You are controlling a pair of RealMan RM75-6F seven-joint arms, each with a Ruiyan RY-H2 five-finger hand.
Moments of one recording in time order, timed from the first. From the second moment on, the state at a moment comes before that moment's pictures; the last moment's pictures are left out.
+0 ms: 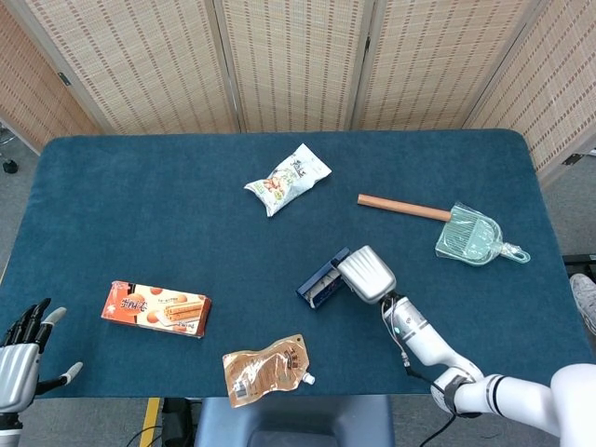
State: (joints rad) left arm 0.02 -1.19 0.00 -1.59 1.53 1.55 0.08; right arm 0.71 -1.61 0.12 -1.32 -1.44 1.04 -0.47
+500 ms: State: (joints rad) left arm 0.03 -1.18 0.01 -1.59 1.52 1.56 0.08; right arm 0.81 -1.71 0.17 -1.21 -1.36 0.92 -0.56
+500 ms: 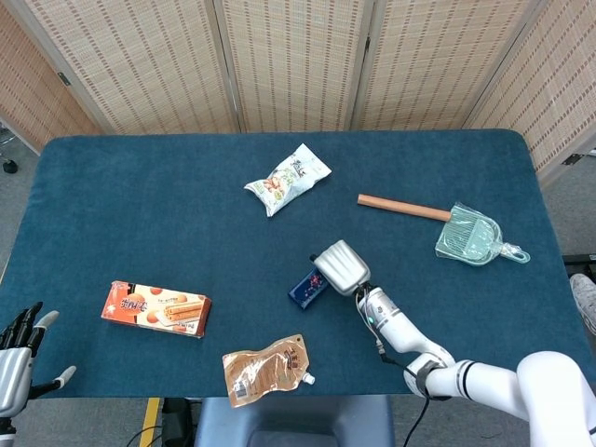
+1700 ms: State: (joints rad) left arm 0.03 -1.17 0.01 -1.61 1.51 1.54 0.10; right arm 0.87 -1.64 0.14 -1.28 -1.21 0.79 -0.63
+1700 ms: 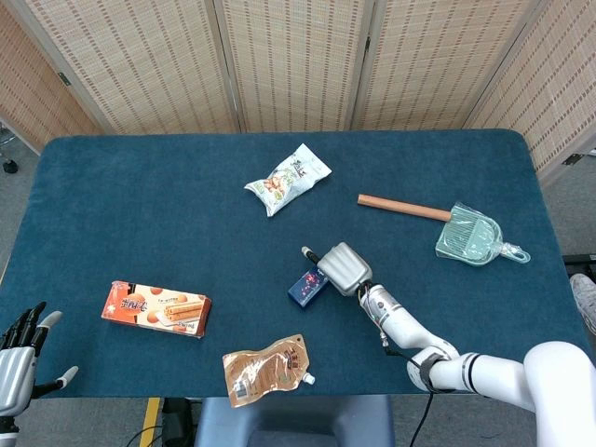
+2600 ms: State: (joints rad) left arm 0.00 -1.18 0.00 -1.61 1.53 1.52 0.10; right arm 0.83 -1.58 0.15 -1.35 -1.13 0.94 -0.61
